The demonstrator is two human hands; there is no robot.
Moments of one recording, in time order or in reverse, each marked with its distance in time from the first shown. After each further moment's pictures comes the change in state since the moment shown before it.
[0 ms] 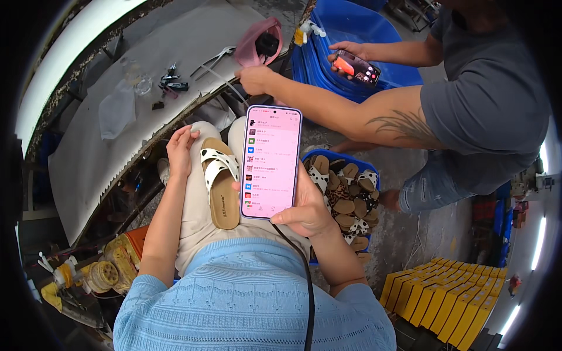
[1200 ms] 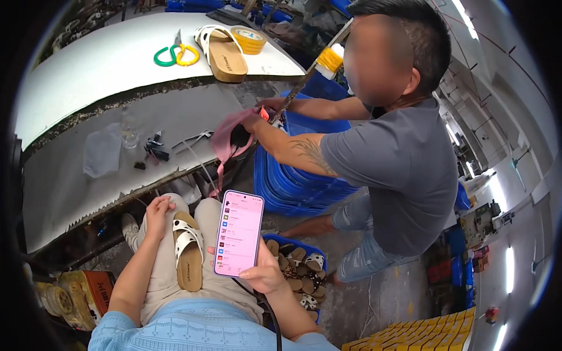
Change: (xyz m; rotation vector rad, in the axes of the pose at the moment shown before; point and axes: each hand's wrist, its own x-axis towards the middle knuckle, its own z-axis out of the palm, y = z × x) left_hand -0.007 0.000 0.000 0.066 0.013 0.062; right_hand 0.009 -0.008 0.017 -0.014 -0.001 0.066
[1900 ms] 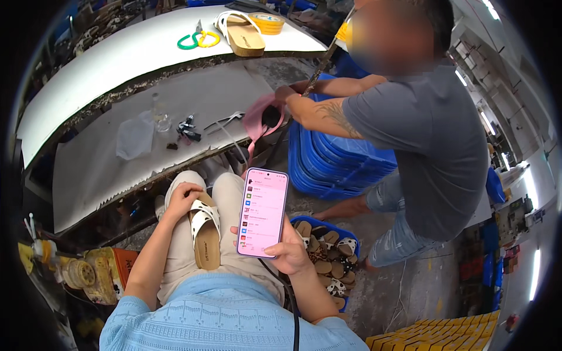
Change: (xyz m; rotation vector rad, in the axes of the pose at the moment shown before) left_hand -0.031 0.050 -0.012 0.858 -0.297 0.248; right_hand -0.023 0.001 -0.019 0.054 -0.111 0.012
